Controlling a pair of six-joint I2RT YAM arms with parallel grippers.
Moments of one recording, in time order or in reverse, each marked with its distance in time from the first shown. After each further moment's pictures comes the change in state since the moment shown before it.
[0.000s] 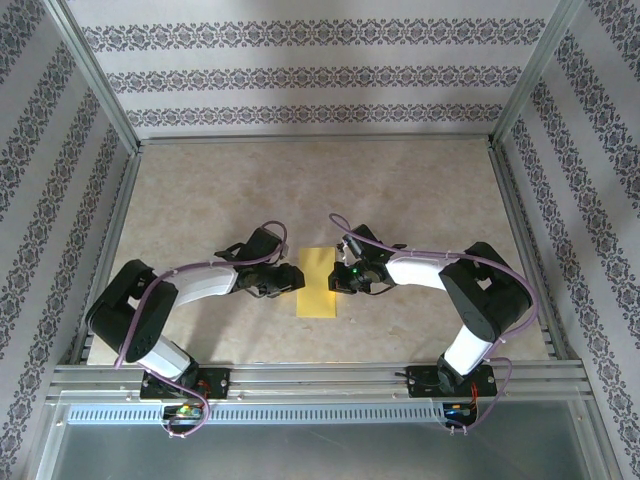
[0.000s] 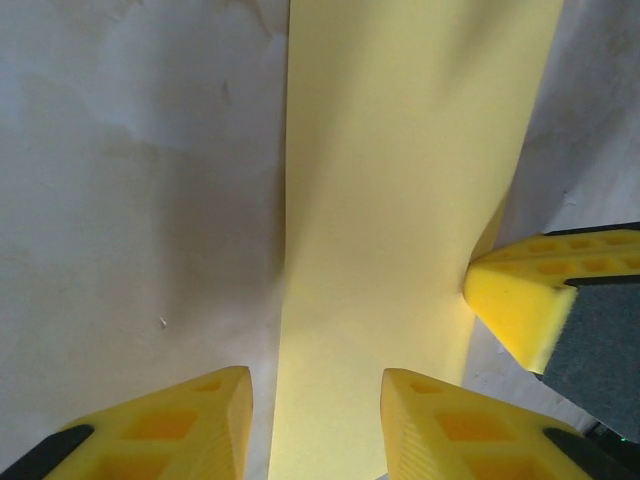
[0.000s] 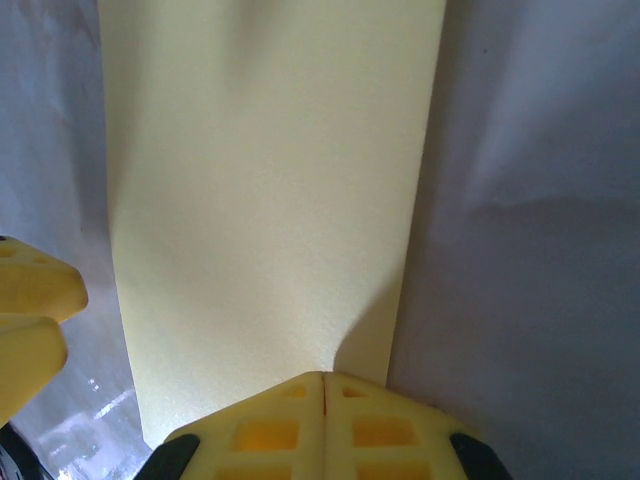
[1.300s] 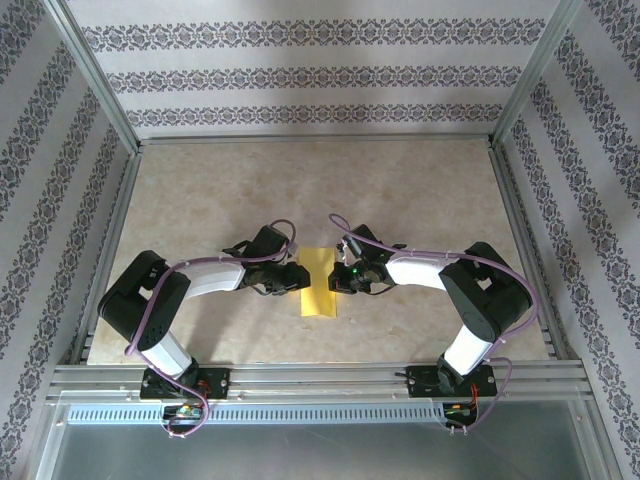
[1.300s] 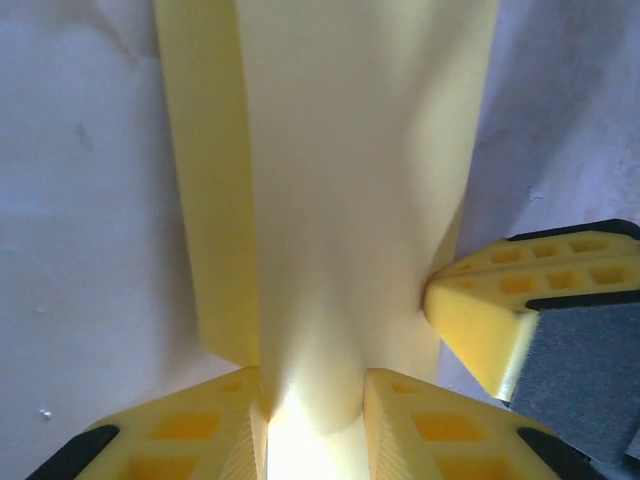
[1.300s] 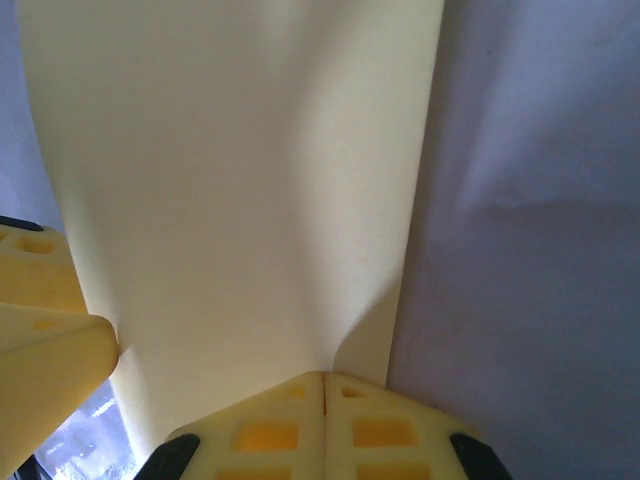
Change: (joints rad) left arm -0.010 0.078 0.035 0.079 0.056 0.037; right arm 0.000 0.000 0.000 0.000 0.000 -0.006
